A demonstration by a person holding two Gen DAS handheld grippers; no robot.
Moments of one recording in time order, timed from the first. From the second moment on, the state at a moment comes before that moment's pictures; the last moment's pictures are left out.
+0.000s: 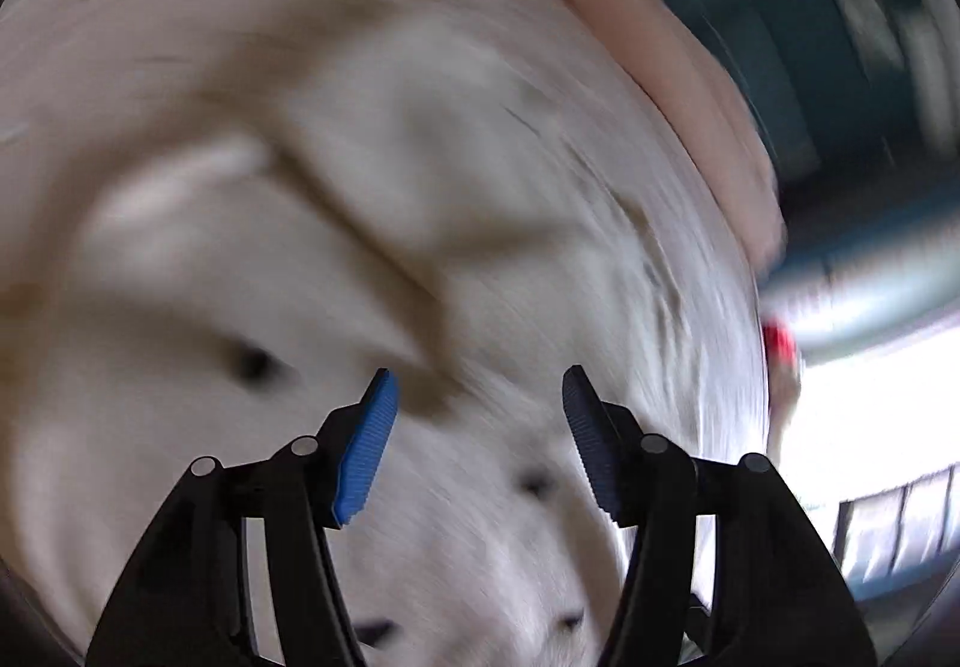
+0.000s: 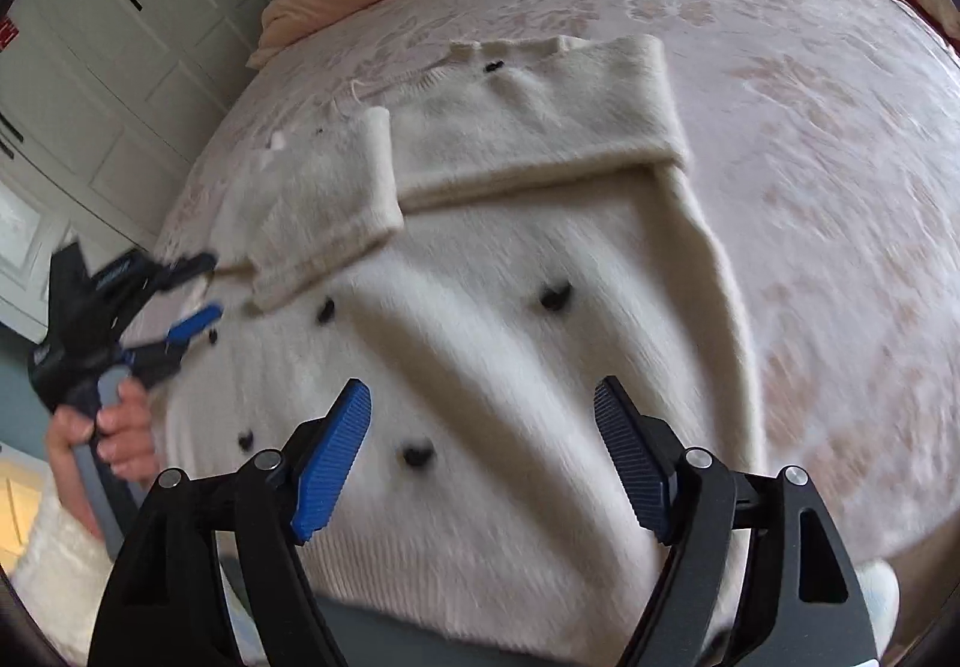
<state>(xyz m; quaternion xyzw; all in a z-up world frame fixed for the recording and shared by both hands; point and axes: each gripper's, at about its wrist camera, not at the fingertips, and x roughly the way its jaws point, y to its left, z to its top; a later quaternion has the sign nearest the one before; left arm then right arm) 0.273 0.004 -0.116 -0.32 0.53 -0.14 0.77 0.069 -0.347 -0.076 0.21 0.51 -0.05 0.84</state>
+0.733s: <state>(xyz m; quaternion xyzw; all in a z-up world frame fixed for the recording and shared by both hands) 0.339 0.078 -0.157 -0.47 0.53 -0.04 0.70 0.224 -0.331 -0.046 0.20 0.42 0.03 0.89</state>
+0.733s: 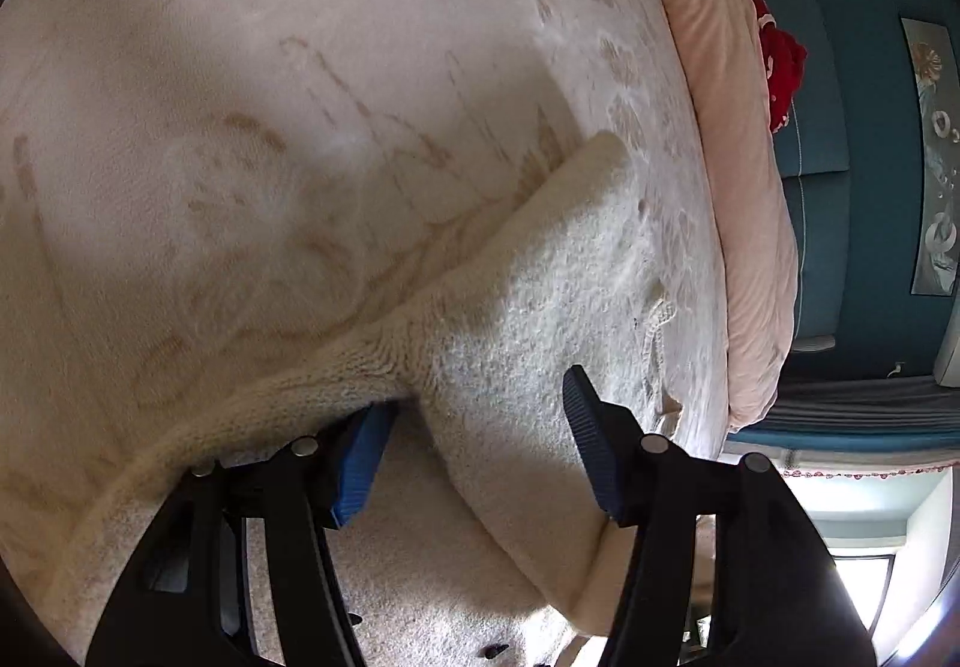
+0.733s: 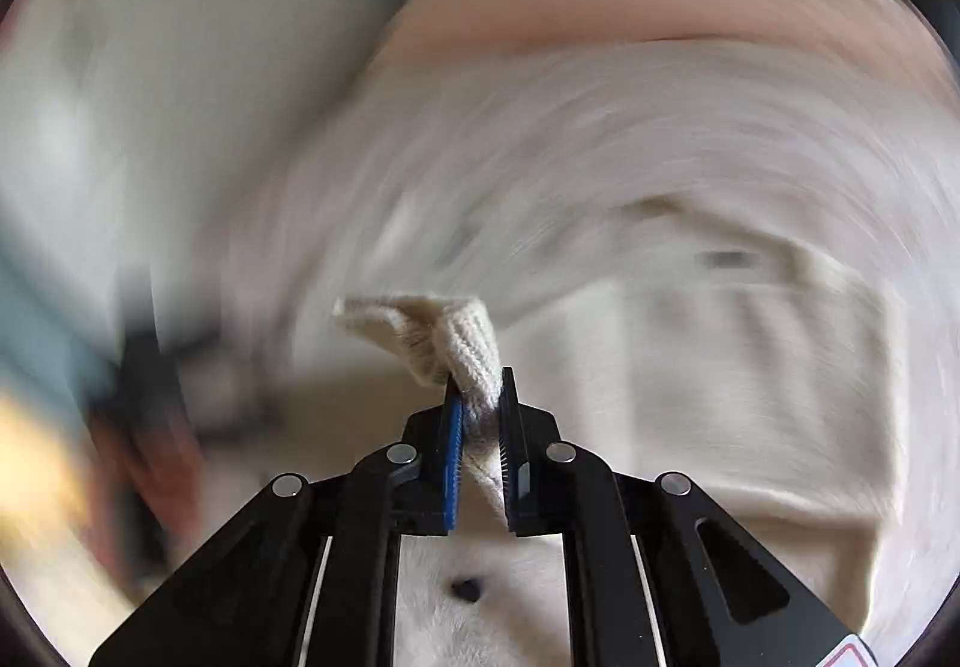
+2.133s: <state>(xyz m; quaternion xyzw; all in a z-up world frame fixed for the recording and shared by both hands) 0.321 0.052 -0.150 -0.38 0.48 0.02 0.79 0.223 -0.500 -0.147 0.33 0.46 -0.08 0.82</state>
